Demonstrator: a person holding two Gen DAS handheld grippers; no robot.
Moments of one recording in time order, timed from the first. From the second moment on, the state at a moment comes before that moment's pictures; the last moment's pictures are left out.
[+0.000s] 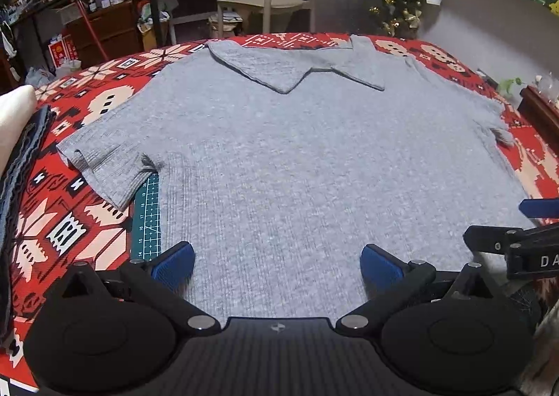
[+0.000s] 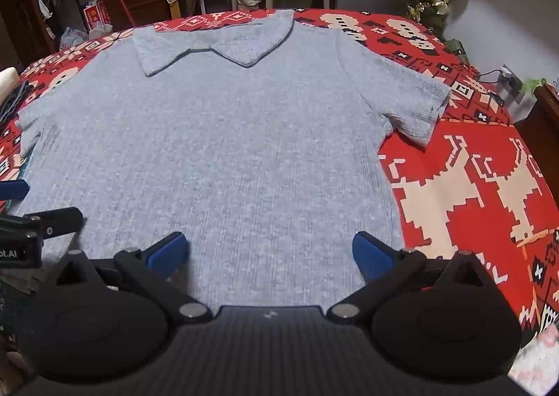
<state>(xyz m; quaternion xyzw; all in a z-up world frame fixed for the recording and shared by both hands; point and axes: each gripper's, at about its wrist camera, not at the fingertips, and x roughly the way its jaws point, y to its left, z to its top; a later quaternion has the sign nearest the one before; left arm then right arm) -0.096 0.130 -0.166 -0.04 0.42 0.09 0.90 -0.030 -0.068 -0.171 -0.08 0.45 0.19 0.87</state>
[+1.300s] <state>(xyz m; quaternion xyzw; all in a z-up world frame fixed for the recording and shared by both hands) -0.153 0.209 -0.132 -0.19 0.44 0.09 0.87 -0.024 -0.175 -0.134 0.01 0.52 0.15 0.84</state>
